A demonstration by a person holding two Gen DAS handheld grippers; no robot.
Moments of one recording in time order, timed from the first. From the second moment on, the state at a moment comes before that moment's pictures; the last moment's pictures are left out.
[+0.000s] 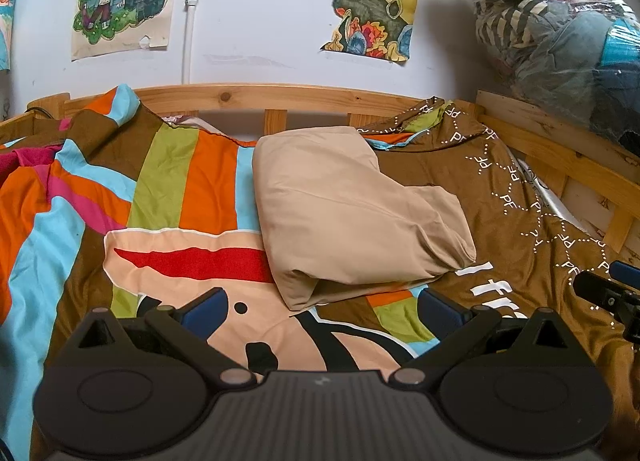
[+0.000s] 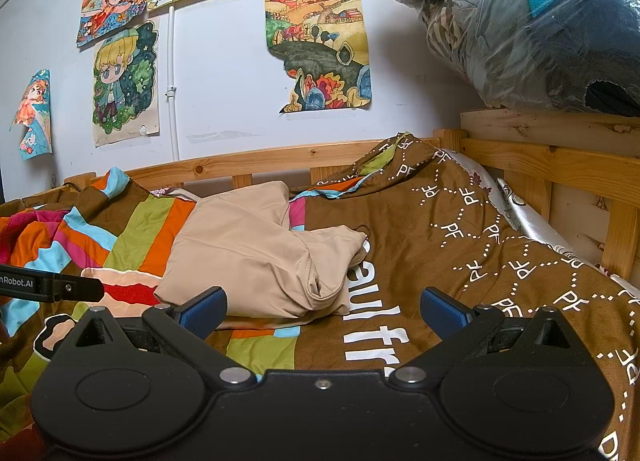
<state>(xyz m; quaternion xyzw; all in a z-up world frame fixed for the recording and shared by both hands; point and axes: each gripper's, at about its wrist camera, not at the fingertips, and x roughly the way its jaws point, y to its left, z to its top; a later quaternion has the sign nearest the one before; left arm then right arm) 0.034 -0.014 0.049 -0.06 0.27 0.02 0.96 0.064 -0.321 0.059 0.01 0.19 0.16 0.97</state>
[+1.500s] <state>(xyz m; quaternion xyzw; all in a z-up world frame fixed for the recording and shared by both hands) 0.039 -0.017 0.047 -0.01 0.29 0.07 0.95 0.064 -0.321 0.059 0.01 0.19 0.16 0.97</state>
